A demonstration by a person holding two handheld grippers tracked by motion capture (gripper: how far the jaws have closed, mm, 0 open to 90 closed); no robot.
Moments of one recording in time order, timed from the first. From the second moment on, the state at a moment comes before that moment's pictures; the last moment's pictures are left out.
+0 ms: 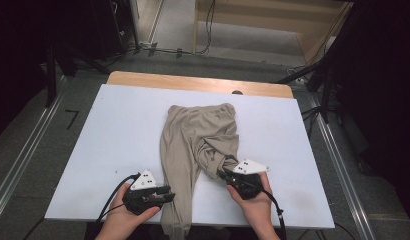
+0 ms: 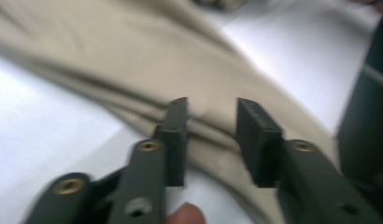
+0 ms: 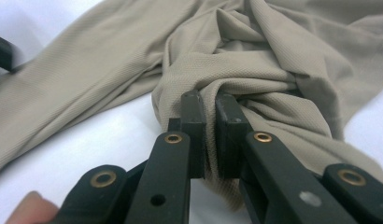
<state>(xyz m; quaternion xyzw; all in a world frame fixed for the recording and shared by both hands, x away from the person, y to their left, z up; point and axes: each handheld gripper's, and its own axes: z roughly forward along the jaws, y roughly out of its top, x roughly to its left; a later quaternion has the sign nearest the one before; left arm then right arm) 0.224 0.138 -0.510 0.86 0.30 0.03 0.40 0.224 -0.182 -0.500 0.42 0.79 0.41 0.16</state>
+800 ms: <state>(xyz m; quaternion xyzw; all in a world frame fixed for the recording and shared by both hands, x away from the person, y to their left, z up) 0.225 0.142 -0.513 0.86 0.31 0.03 0.40 0.284 -0.199 -0.502 0.46 0.80 0.37 0.14</state>
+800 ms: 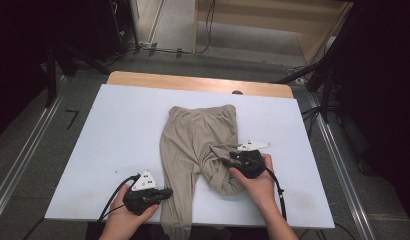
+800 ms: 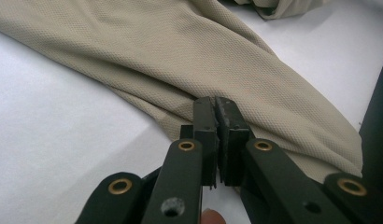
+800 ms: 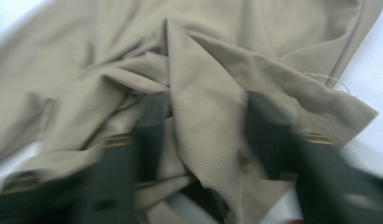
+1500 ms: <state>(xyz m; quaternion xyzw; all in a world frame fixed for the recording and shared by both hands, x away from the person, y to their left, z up) 0.226 0.144 -0.513 0.85 0.32 0.02 0.41 0.106 -0.161 -0.499 0.32 0.85 0.41 0.09</state>
